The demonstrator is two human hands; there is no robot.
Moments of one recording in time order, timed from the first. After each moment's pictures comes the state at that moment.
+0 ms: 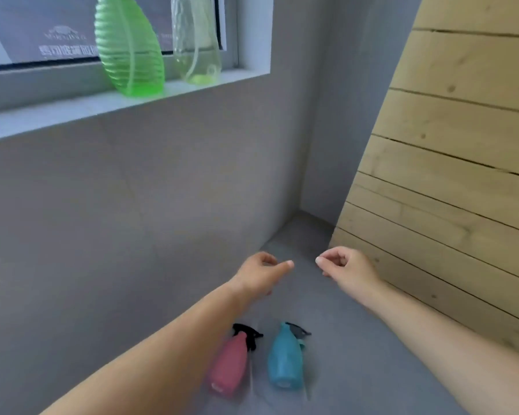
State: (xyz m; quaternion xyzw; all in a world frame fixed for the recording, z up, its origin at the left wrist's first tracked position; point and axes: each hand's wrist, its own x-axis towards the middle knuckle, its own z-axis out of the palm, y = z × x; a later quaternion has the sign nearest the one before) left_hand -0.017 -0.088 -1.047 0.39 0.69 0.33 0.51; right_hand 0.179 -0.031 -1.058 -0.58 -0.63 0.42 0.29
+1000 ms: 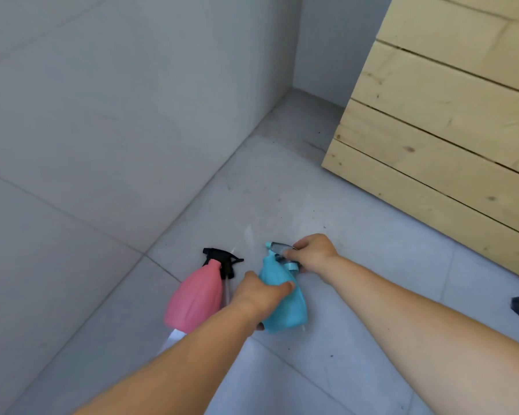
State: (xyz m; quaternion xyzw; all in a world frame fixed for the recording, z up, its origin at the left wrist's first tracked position) left_hand 0.048 -0.095 -1.284 0.20 0.77 0.13 0.59; right_hand 0.170 0.005 -1.336 -0.70 -0.49 0.52 0.05
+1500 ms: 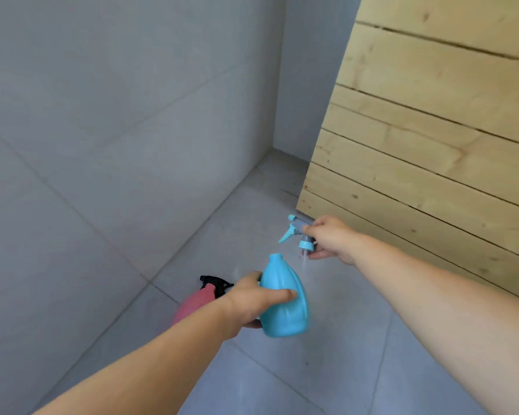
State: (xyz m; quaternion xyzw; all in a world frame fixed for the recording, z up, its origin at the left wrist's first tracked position) left_hand 0.050 -0.119 -1.163 0.30 0.67 0.20 0.65; right_hand 0.215 0.016 -1.158 -0.67 -0.48 0.55 0.17
